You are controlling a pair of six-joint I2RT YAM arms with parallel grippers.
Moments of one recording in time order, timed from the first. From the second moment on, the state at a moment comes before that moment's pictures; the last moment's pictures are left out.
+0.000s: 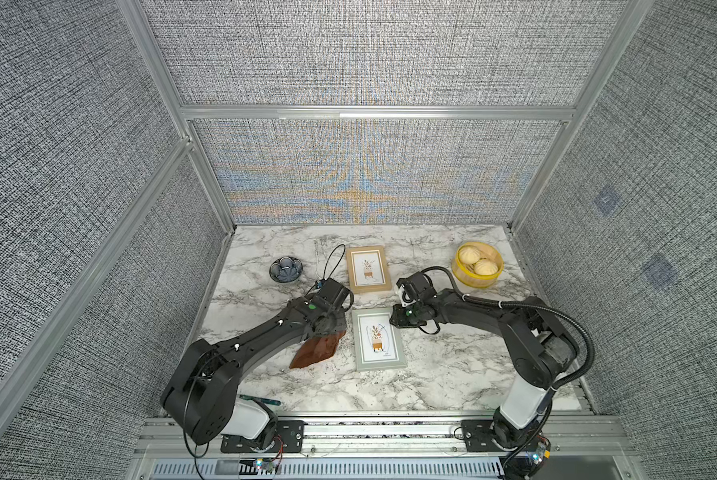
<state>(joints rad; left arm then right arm) -0.68 1.45 0.89 -0.56 -0.11 -0.76 0.60 1.79 1.01 -0.32 -0.21 0.47</state>
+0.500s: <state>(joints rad) -0.69 1.61 0.94 -0.35 0.02 -0.79 0.59 1.79 1.01 -0.28 -0.21 0.47</state>
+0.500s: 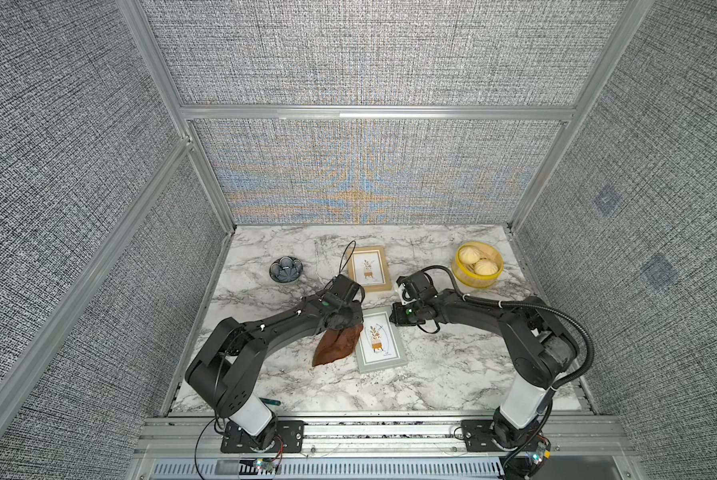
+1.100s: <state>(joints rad) -0.74 1.61 0.83 -0.26 -0.02 -0.88 0.63 1.84 1.02 -0.22 -0.14 0.60</state>
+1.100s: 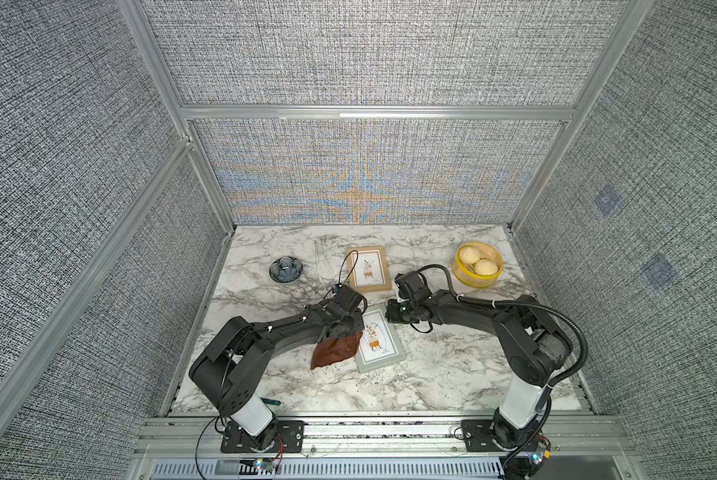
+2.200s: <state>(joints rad) -0.86 1.36 0.86 -0.62 -0.10 -0.98 0.63 1.69 0.94 -0.32 -0.01 0.65</state>
